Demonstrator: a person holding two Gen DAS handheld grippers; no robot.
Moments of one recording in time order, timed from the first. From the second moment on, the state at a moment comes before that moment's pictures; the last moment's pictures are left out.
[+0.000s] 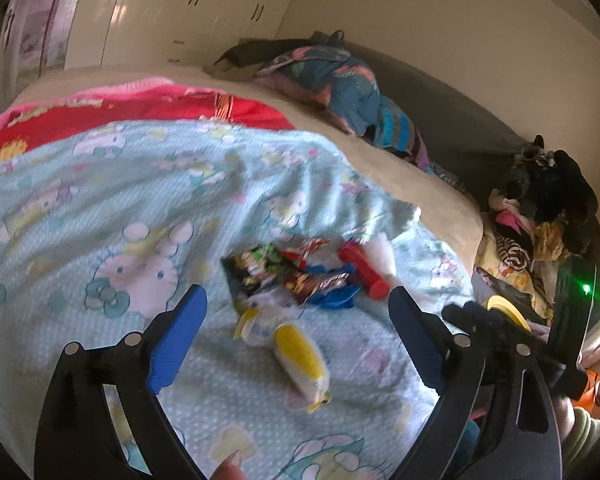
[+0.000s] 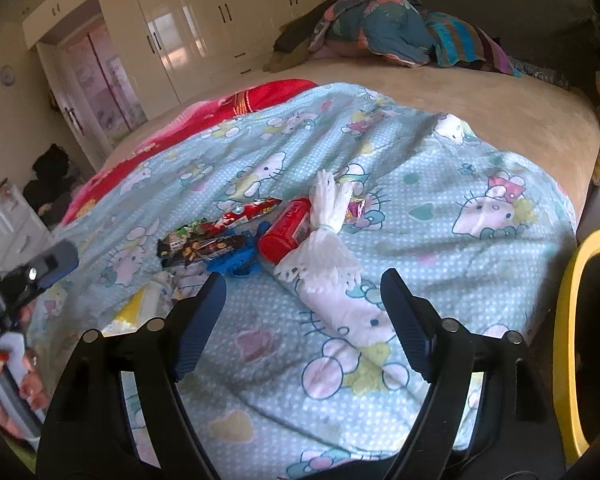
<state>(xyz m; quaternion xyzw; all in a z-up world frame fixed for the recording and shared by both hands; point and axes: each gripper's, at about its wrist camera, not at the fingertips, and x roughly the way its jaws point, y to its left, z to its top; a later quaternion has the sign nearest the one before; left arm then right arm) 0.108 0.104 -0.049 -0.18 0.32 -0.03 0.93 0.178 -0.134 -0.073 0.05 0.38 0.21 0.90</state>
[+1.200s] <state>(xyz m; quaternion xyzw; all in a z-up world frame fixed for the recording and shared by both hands) 0.107 0.061 -0.108 -0.14 0.39 -0.05 0.91 0.162 -0.162 -0.091 0.10 0.37 0.22 0.90</state>
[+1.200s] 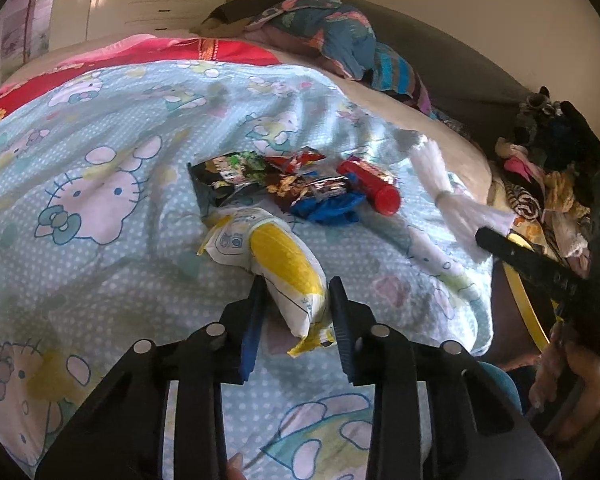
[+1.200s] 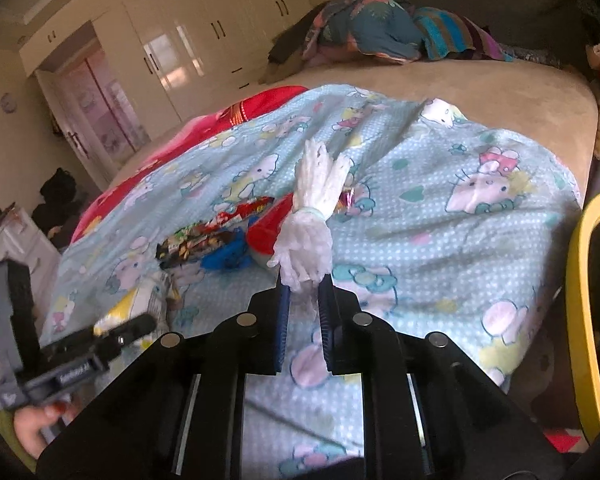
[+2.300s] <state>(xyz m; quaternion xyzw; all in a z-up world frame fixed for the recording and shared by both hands) 0.083 0.002 -0.032 -0.10 0.30 -0.15 0.94 0.124 -0.199 -0.061 0.11 0.32 0.24 0.91</state>
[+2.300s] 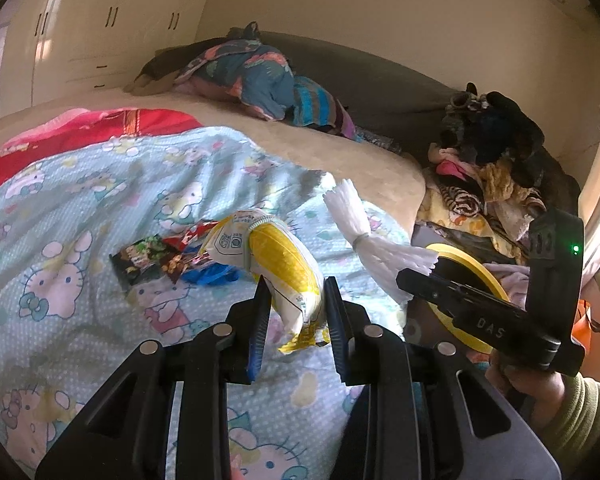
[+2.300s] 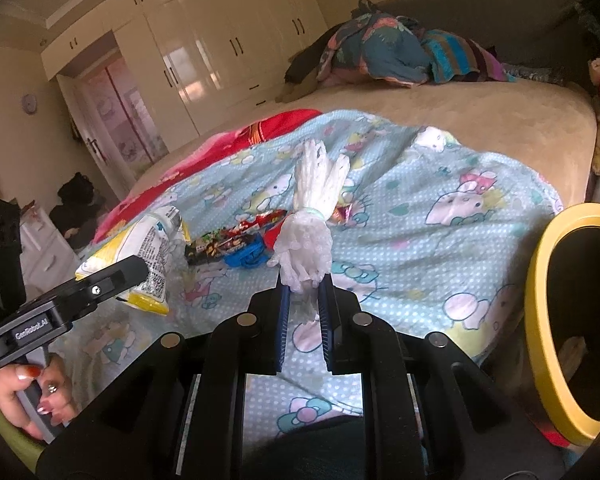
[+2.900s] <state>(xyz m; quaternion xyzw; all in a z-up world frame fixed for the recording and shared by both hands) 0.073 -0.041 -0.012 -0.07 0.29 -0.18 0.94 0.112 -0.258 -0.052 0.15 0.30 0.19 0.92</state>
